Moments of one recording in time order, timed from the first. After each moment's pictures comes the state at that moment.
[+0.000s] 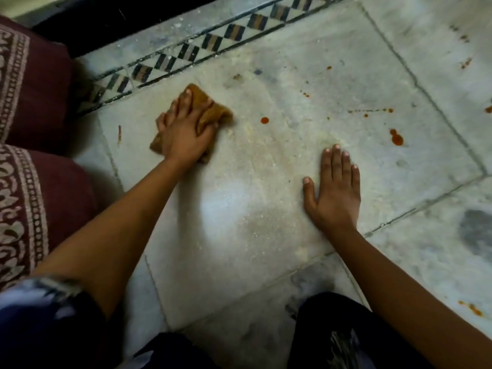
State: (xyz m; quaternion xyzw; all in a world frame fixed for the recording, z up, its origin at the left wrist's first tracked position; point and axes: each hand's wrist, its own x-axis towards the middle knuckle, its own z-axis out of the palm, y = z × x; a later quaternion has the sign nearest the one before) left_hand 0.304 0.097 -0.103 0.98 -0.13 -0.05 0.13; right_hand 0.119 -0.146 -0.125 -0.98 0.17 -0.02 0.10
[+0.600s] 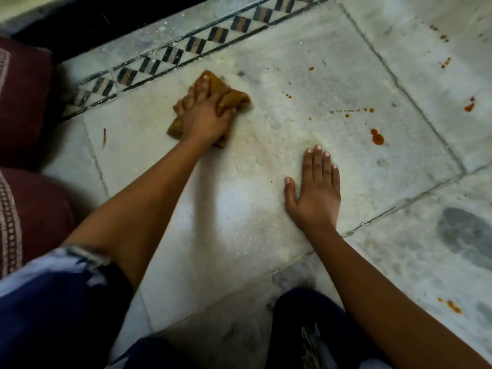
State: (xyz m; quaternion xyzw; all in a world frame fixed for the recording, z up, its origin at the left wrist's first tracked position) left_hand 0.321 0.019 -0.093 0.98 -0.13 -0.10 0.13; right_hand 0.117 -0.146 -0.124 -0.98 0.17 -0.03 0.12
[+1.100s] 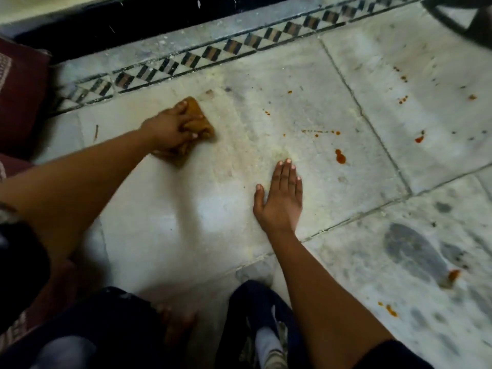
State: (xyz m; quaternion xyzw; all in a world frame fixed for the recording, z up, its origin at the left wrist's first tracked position) left_hand 0.332 0.072 -0.075 0.95 -0.21 -0.22 0.06; right_hand 0.118 -0.144 -0.115 -0.97 0.17 0.00 0.15
